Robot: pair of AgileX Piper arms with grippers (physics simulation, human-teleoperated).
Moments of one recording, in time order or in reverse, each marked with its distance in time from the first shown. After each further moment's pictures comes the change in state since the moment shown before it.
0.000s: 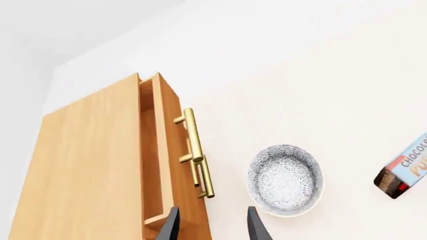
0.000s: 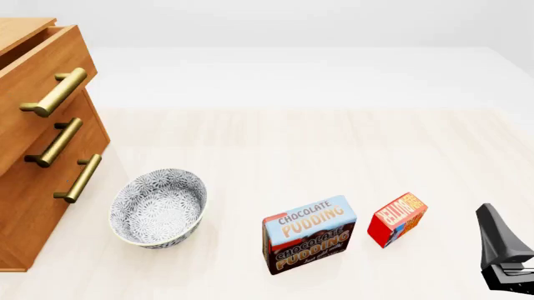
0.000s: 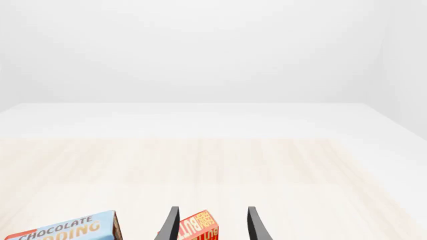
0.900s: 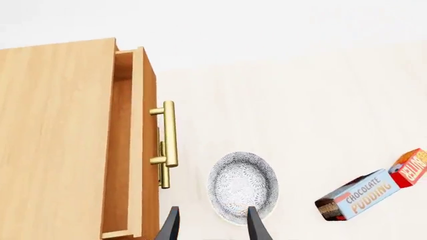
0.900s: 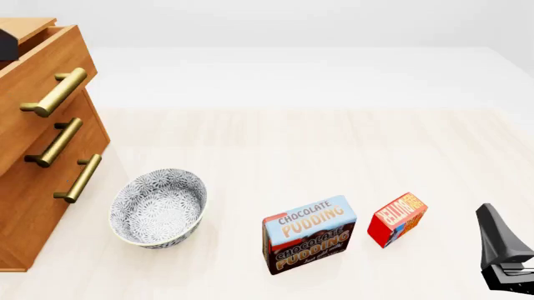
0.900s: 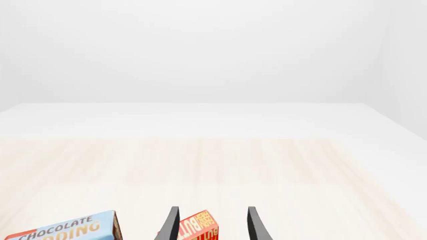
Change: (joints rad) left arm -0.048 0.272 -0.219 0.124 -0.363; right arm 0.000 0.000 0.000 0.000 0.000
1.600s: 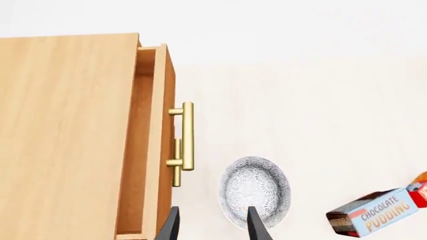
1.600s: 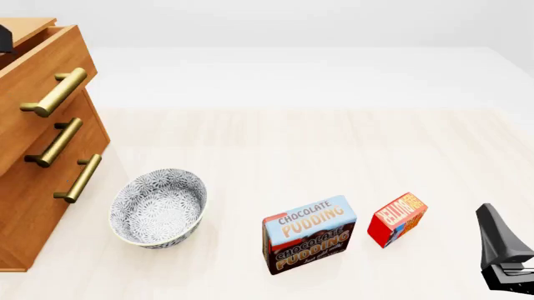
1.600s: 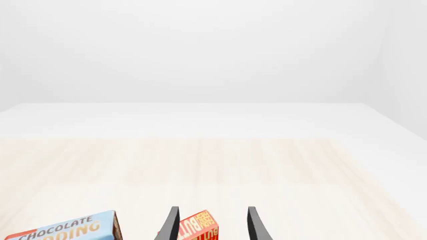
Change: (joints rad) left arm 0.085 0.065 -0.042 0.005 -0.002; right arm 0.000 0.000 0.000 0.000 0.000
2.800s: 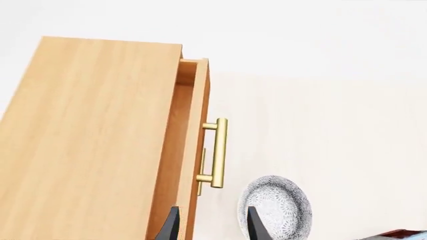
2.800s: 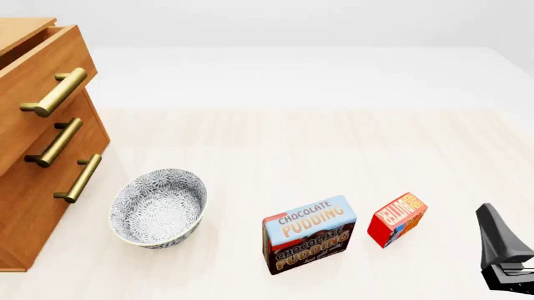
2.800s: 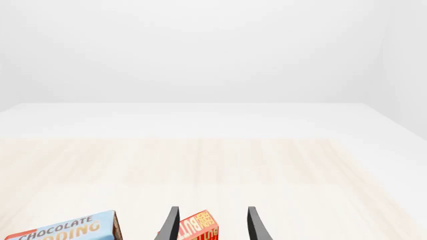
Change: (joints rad) left arm 0.140 0.114 -0.118 0.000 0.012; right arm 0.000 0.000 0.000 0.000 0.000
